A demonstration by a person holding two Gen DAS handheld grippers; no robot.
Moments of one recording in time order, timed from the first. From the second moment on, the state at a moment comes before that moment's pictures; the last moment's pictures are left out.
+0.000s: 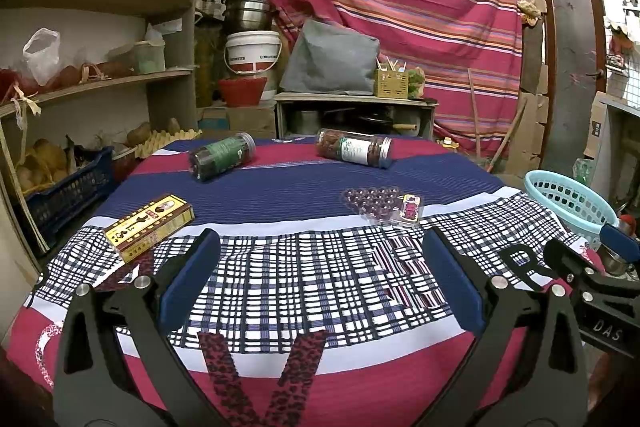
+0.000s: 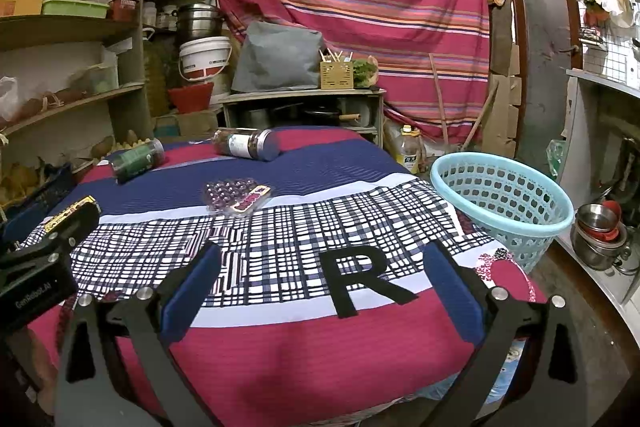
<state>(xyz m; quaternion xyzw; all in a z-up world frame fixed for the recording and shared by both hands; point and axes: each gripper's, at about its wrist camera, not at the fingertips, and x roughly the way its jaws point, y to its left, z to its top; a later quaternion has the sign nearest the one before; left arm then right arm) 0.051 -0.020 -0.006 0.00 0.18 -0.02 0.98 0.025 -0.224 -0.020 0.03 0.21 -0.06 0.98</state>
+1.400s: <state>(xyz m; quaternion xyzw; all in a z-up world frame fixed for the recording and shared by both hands) 0.044 -0.022 -0.002 0.00 0.17 -0.01 0.99 0.025 -0.216 -0.018 0.03 0.20 -0.05 0.98</state>
